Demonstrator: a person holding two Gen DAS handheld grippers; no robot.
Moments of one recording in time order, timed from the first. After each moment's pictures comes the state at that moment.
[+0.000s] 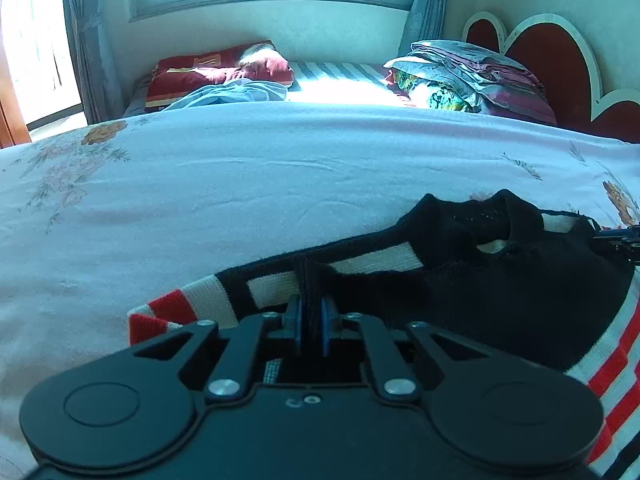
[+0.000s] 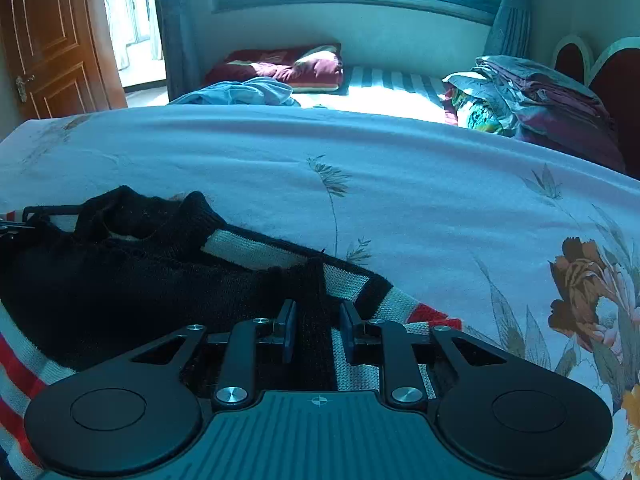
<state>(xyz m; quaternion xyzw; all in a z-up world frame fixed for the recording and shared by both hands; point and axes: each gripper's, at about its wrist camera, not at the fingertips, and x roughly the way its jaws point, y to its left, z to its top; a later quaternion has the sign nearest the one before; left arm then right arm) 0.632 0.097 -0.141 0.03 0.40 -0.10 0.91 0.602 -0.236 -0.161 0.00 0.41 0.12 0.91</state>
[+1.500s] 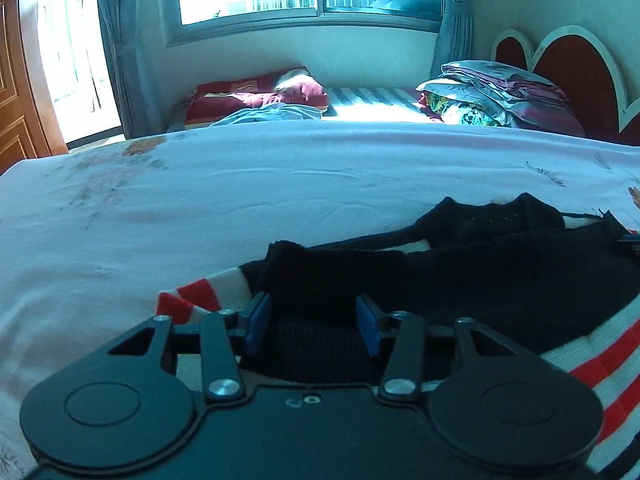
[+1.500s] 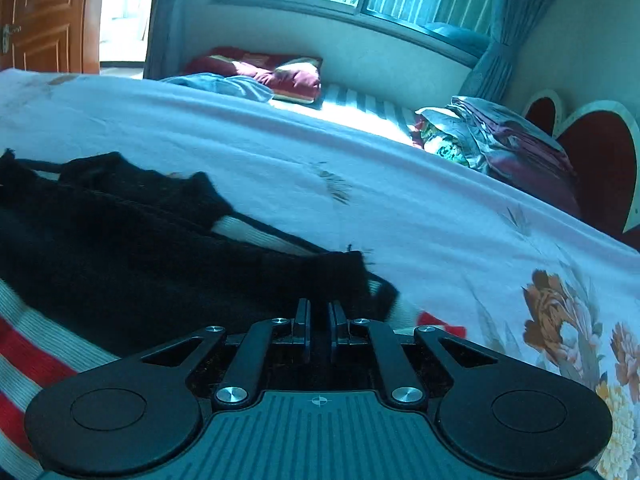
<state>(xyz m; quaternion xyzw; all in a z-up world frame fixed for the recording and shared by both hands) 0.603 0.097 -0.145 0.05 0.36 -0.05 0.93 0.587 -0.200 -0.166 -0.10 0.37 0.05 0.92</state>
